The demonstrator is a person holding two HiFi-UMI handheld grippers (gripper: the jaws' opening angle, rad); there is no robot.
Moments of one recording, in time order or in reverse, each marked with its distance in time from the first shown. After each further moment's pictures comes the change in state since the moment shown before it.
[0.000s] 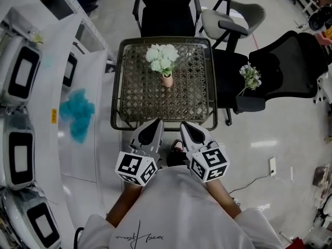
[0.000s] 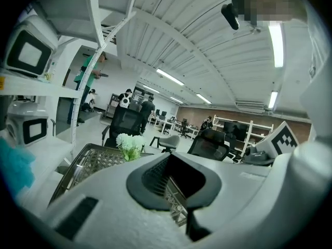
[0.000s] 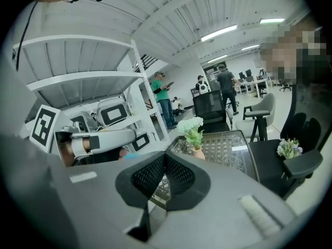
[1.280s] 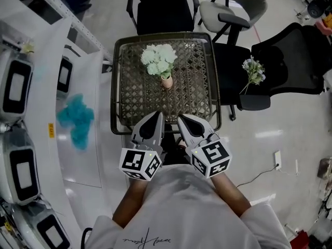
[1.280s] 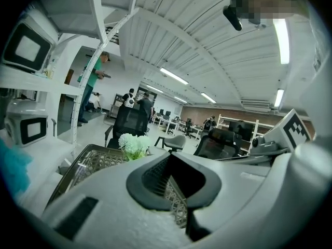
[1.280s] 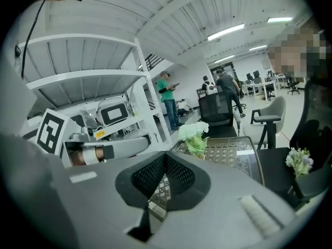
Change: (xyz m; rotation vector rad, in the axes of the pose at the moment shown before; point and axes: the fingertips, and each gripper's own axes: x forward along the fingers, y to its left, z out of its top) left arm 0.055 0.040 0.001 -0.007 -0.001 0.046; right arm 0.050 -0.016 0.028 -0.051 0.001 0.055
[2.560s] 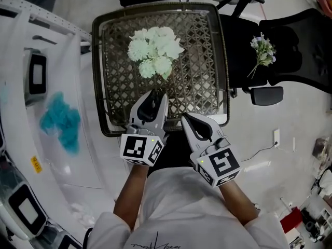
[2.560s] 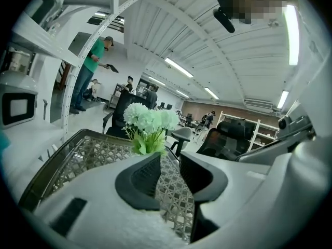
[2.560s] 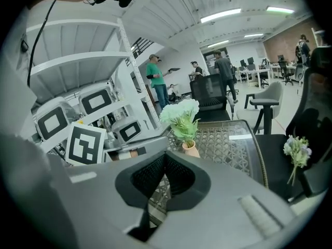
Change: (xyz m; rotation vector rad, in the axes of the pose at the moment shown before) left arm 0.115 0.092 -0.062 -0.057 0.068 -0.020; right arm 0.074 -0.052 -0.035 0.065 0.171 -0.072
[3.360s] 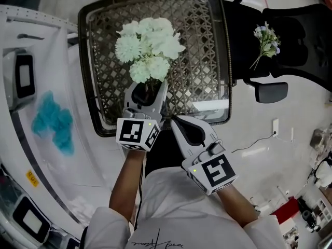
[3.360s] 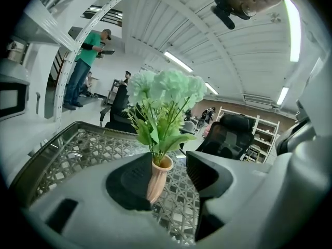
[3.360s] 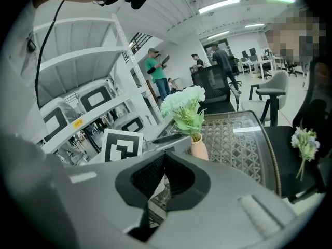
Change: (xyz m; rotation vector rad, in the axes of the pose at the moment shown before) left arm 0.061 0.040 -0.031 0.016 0.057 -0.011; right arm 0.034 0.002 -0.009 0.044 0.073 0.051
